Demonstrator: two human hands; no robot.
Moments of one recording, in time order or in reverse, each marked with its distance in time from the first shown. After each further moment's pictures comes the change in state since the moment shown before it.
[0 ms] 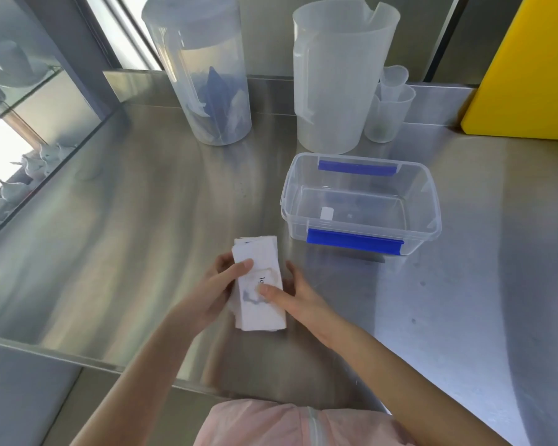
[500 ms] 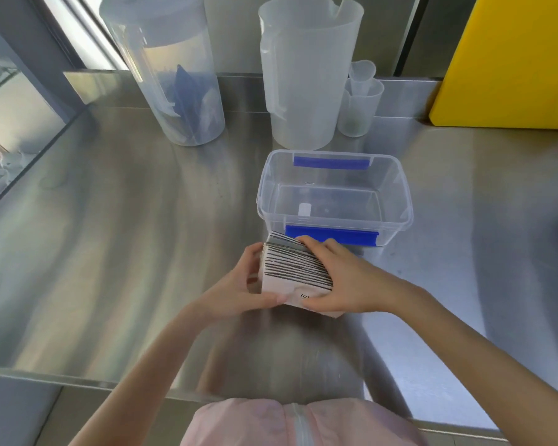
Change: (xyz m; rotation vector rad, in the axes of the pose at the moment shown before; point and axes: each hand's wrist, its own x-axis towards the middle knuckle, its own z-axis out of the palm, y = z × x) left_hand 0.008 -0.002 0.042 0.605 -0.351 0.197; right_hand -0.041 -0.042 -0.081 -1.062 0.003 -0.184
